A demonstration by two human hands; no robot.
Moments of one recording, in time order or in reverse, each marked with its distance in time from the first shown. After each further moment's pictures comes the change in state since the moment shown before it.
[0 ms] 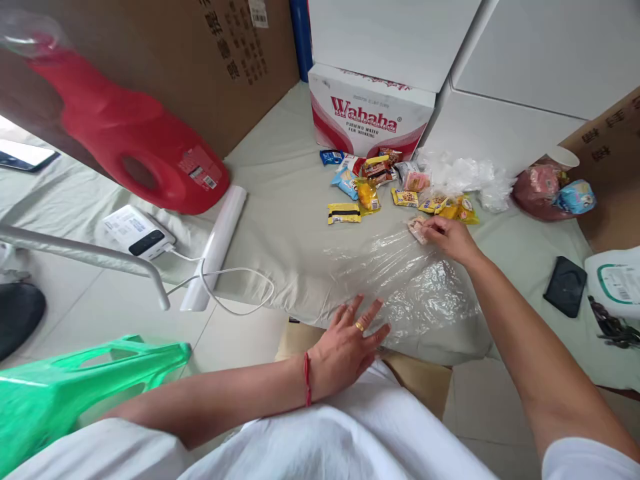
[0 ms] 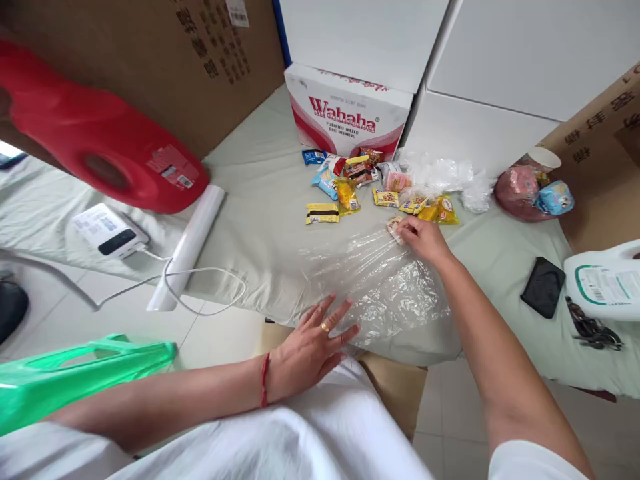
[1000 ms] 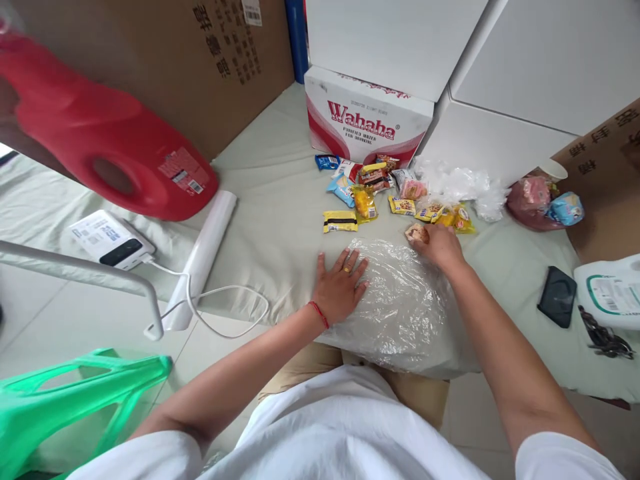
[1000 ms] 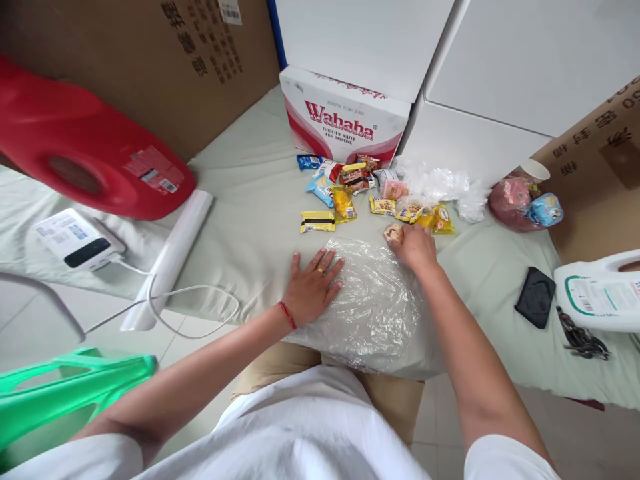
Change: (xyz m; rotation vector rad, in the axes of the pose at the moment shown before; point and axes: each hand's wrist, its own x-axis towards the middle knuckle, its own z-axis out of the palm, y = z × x) left_hand 0.084 -0.082 0.013 0.211 0.096 -0.331; right_hand 0.016 -0.010 0.017 -0.740 0.037 0.126
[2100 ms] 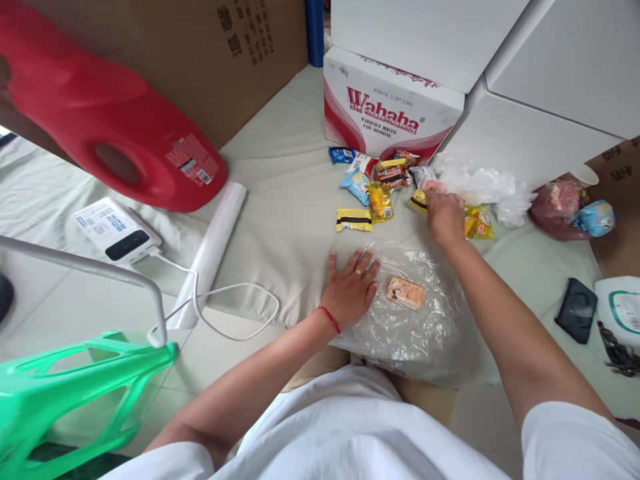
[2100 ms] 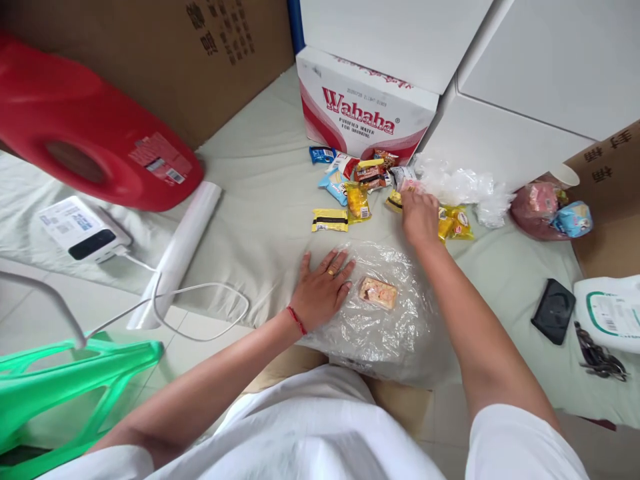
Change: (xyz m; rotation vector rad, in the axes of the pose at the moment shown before) left_hand -0.002 -0.004 -0.005 -0.098 0.042 -0.002; right_hand 0.069 -0.031 0.004 0.072 0.257 -0.239
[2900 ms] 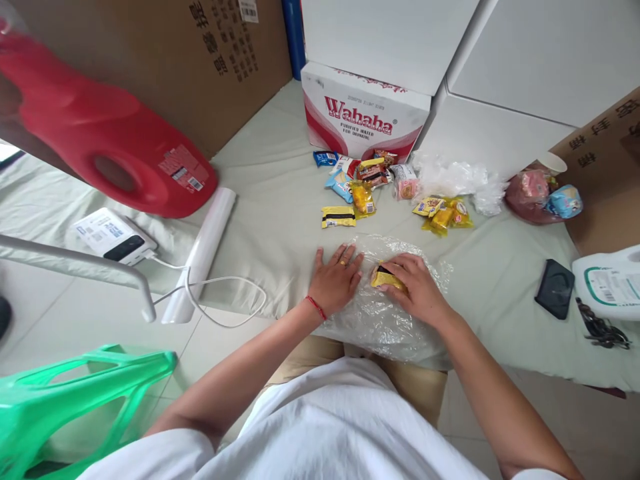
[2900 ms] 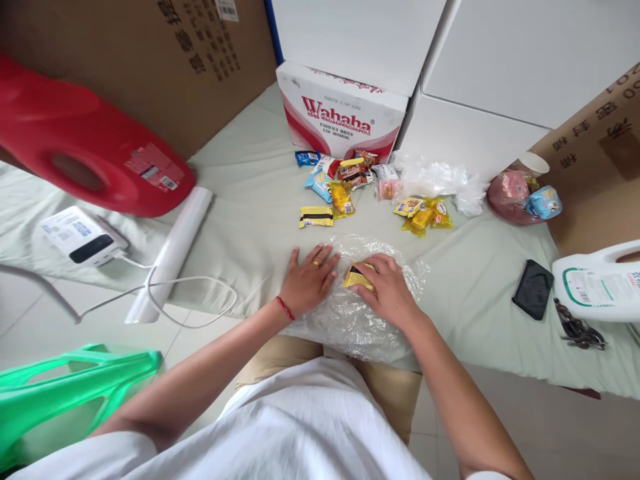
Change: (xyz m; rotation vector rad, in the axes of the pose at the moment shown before) left_hand 0.002 -0.001 0.002 -0.011 0.014 -0.004; right_hand -0.172 -0.062 -0.043 0.409 -0.151 -0.258
